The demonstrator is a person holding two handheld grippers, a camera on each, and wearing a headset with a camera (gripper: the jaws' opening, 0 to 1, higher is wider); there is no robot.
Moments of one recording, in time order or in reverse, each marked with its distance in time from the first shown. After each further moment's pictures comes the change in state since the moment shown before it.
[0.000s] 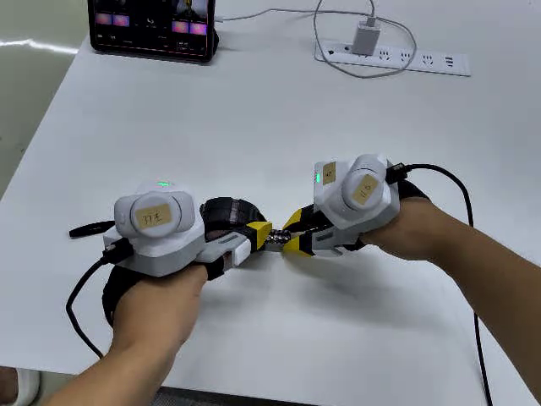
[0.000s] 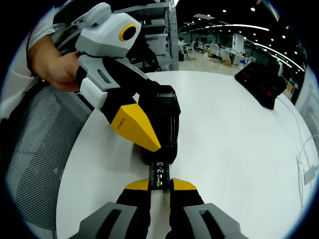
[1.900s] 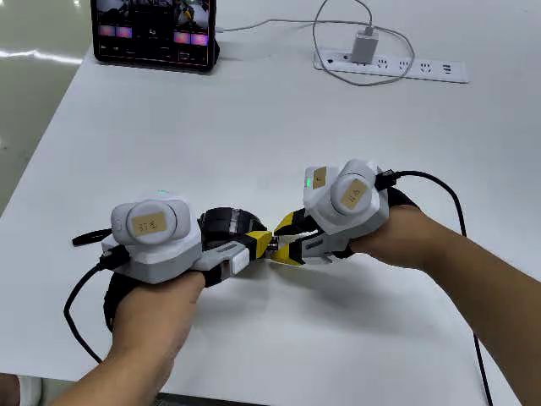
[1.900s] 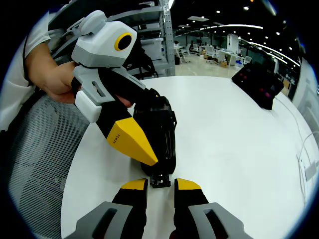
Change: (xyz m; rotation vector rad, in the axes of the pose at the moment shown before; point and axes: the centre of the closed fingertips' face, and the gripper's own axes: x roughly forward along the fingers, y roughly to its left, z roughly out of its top) left arm -0.002 -0.002 0.001 -0.006 0.002 -0.039; right arm 0.001 0.001 0.014 0.045 -0.042 -0.011
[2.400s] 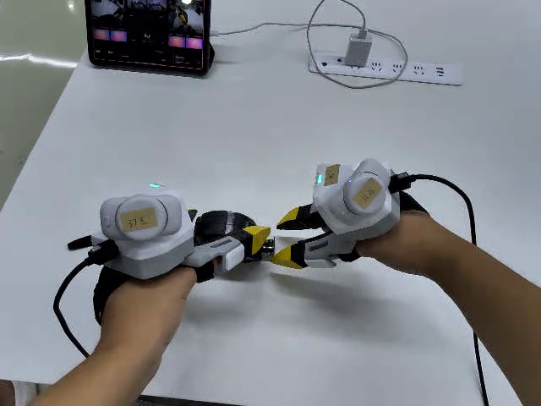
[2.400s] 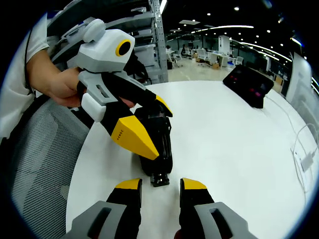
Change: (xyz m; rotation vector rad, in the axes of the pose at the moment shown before) left arm -0.003 -0.001 0.015 0.062 -0.027 -0.015; right arm -0.015 0.001 0.005 0.051 -0.049 -0.044
